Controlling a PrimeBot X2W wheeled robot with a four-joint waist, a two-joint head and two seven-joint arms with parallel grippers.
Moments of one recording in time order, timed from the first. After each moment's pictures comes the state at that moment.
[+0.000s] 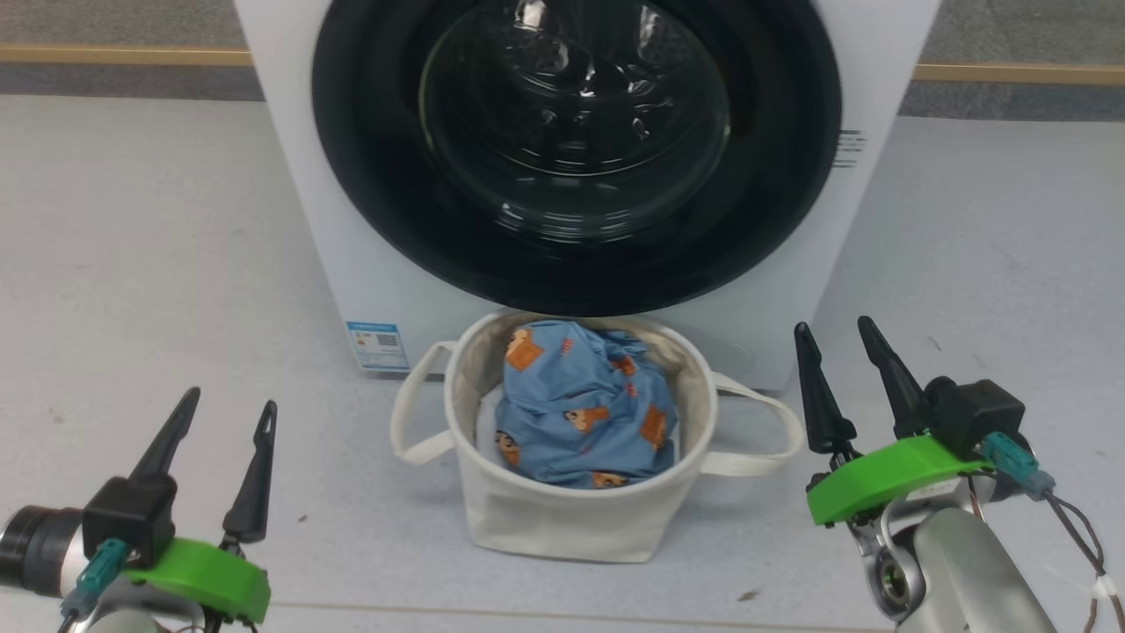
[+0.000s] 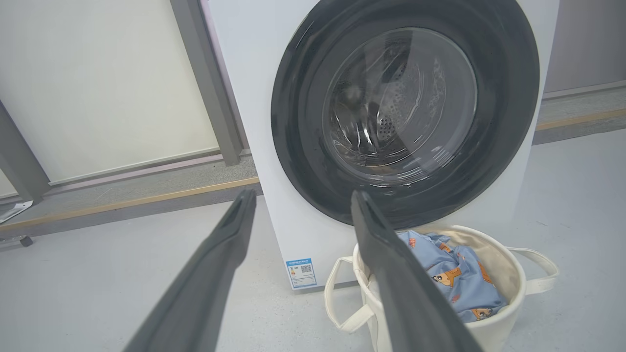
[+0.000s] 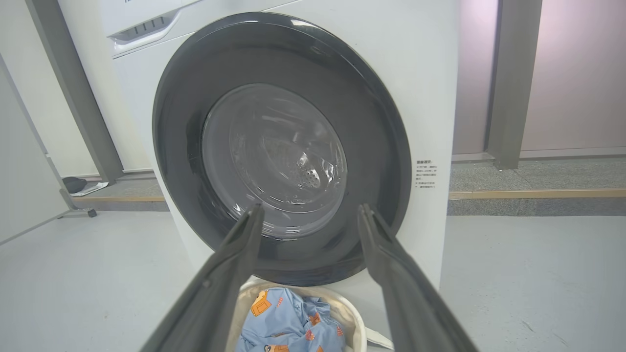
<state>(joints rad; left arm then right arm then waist) -0.22 0.52 -0.38 0.11 -0.47 0.11 -0.16 -0.30 -0.04 0.09 0.38 0.21 0.13 -0.25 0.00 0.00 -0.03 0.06</state>
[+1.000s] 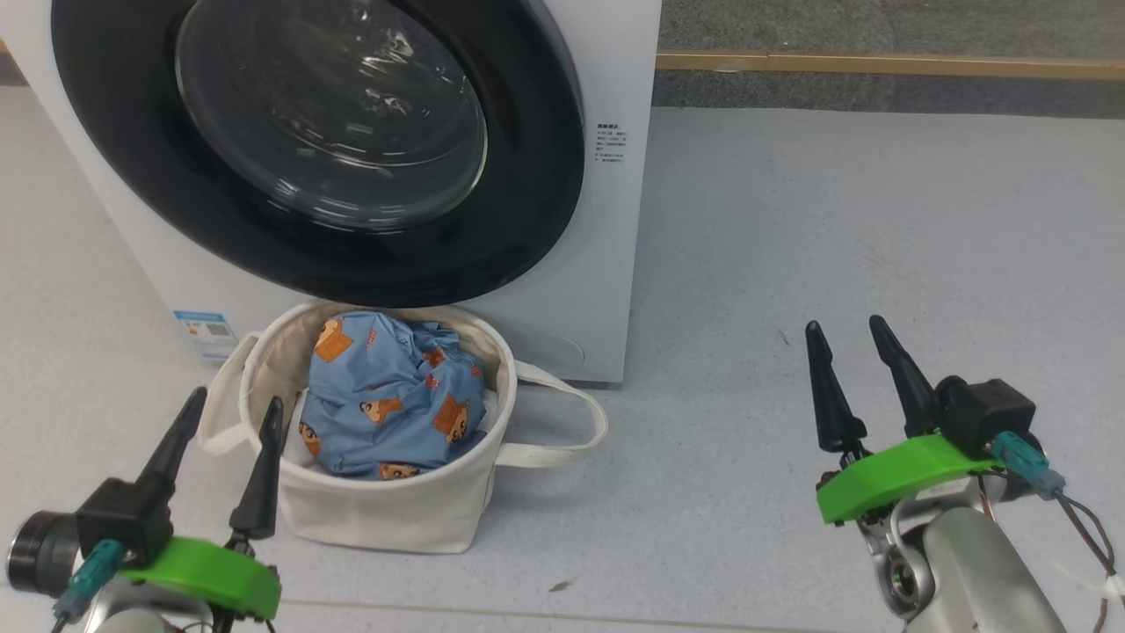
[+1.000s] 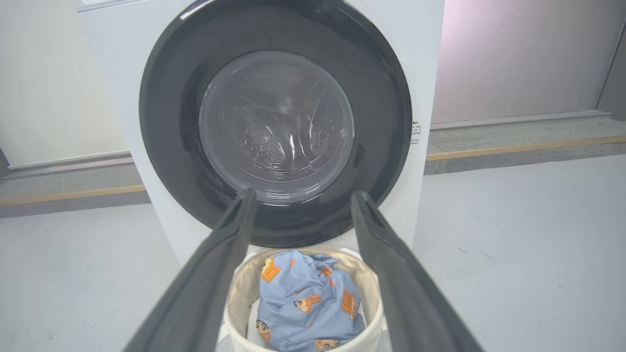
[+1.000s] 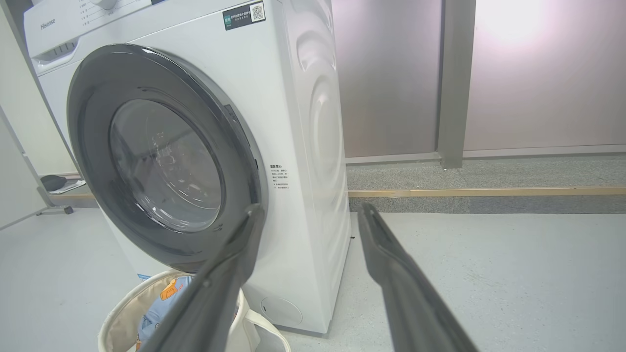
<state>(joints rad) -0.22 0.50 -0.39 0.11 -0.52 0.11 -0.17 -0.30 -0.05 0.08 0.38 0.21 0.13 -0.25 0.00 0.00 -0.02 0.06</state>
